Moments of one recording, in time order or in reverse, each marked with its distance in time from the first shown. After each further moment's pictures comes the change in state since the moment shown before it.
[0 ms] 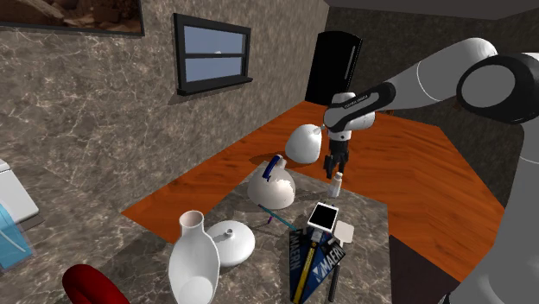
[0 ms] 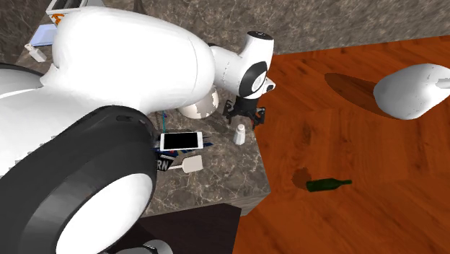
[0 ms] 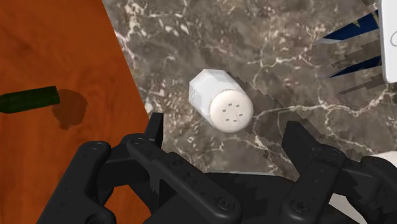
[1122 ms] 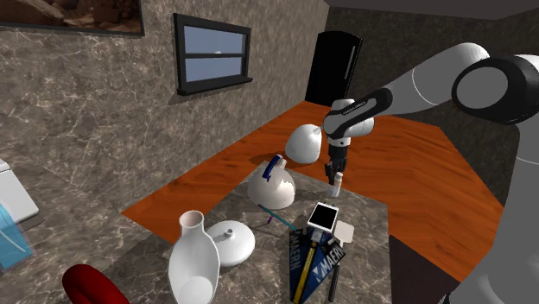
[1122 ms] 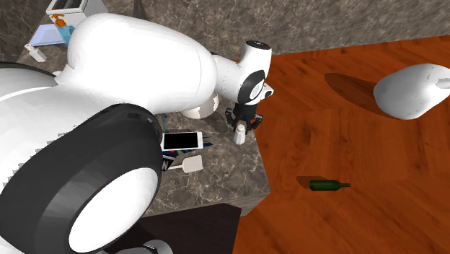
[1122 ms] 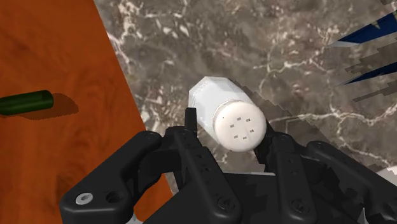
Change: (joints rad) arm -0.003 0.021 0.001 -0.035 0.005 0.058 -0.005
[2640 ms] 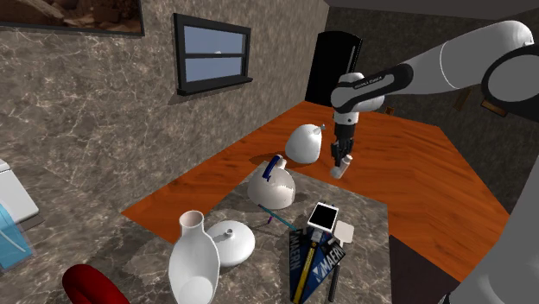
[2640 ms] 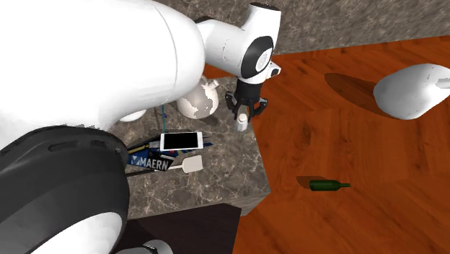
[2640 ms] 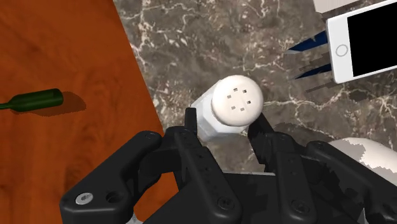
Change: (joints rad) arm 0.009 -0.126 -0.009 0.085 -0.028 -0.210 0.011
